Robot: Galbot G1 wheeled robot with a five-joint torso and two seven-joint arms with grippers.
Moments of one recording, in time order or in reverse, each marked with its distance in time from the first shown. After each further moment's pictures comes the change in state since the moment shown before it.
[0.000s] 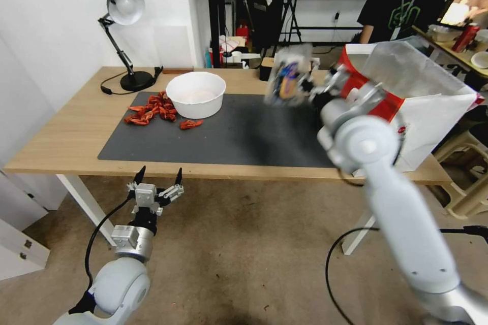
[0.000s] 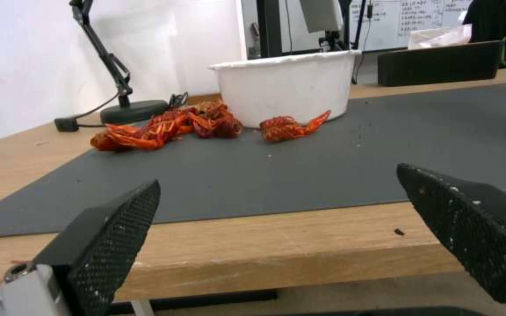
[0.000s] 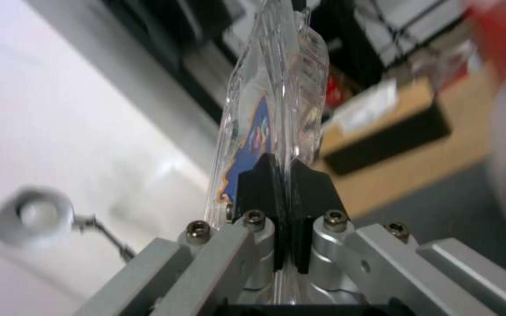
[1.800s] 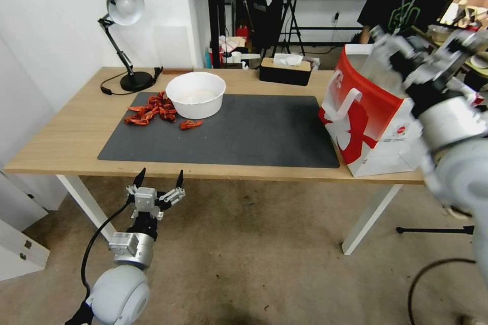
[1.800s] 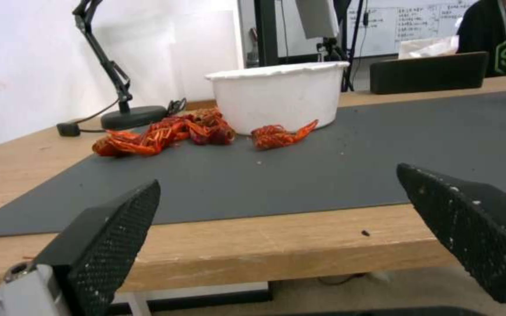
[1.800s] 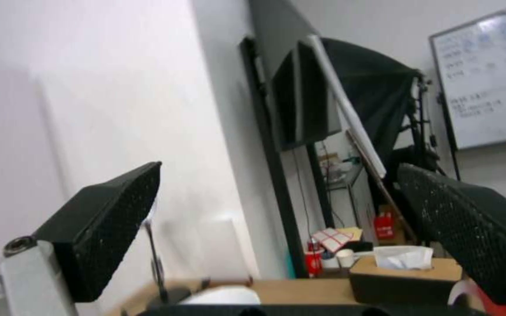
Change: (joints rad) left arm 0.065 -0.033 -0.018 -0.062 0.040 0.003 -0.002; right arm -0.460 -0.242 0.264 0.294 -0.356 0.170 -0.607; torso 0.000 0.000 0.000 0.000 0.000
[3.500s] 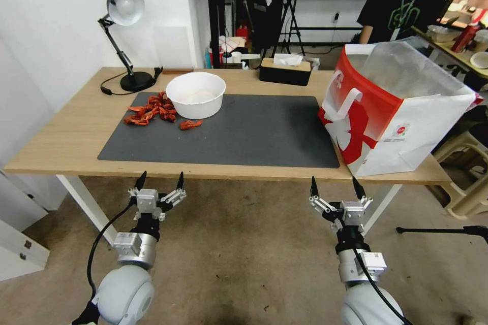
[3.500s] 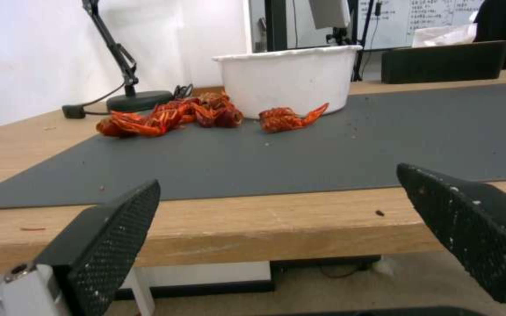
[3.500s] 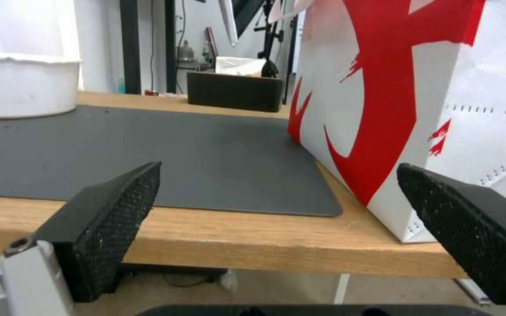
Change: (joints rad) left arm -0.017 -0.027 0.006 0.040 -0.005 0.000 -0.005; right arm -0.512 0.251 -0.301 -0.299 -0.902 0.395 0.282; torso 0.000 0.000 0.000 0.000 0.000
